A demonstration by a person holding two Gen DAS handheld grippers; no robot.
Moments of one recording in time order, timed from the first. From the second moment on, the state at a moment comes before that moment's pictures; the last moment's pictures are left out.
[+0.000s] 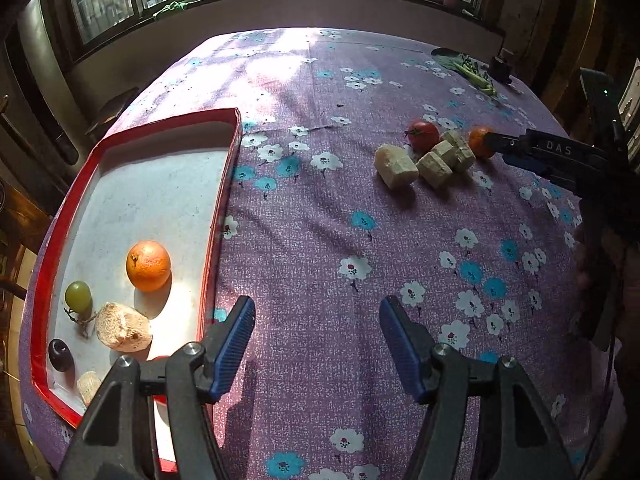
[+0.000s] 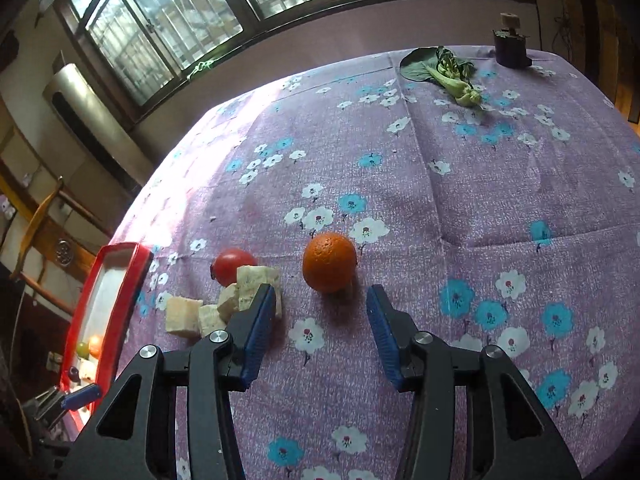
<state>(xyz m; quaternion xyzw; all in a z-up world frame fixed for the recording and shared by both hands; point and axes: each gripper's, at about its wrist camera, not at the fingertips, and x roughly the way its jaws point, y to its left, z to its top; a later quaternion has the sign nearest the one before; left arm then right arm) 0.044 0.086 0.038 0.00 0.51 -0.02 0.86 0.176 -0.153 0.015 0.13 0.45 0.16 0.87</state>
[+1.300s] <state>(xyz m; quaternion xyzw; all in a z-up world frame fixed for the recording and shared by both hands) 0.102 0.055 0.015 0.00 0.50 -0.13 0.86 0.096 -0.159 0.023 0.09 0.45 0.16 0.88</state>
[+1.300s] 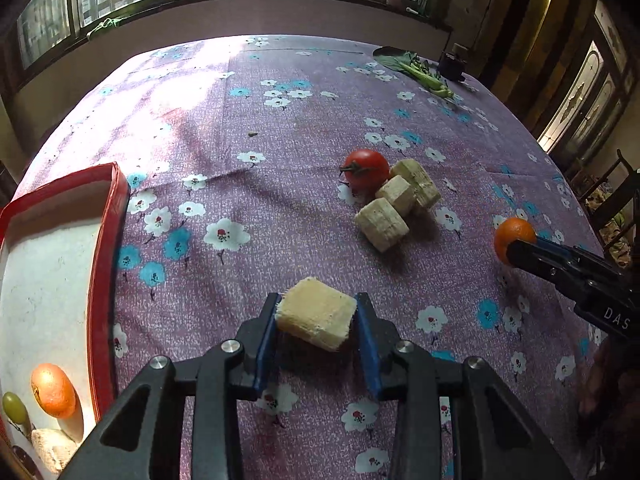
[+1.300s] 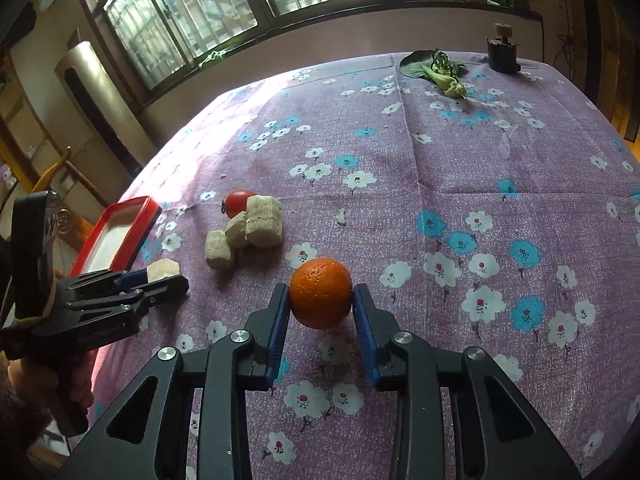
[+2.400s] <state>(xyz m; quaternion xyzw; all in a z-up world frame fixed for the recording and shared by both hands) 0.026 0.197 0.063 -0.10 0.45 -0.07 0.89 0.061 -0.001 0.063 0.01 0.45 0.23 0.86</state>
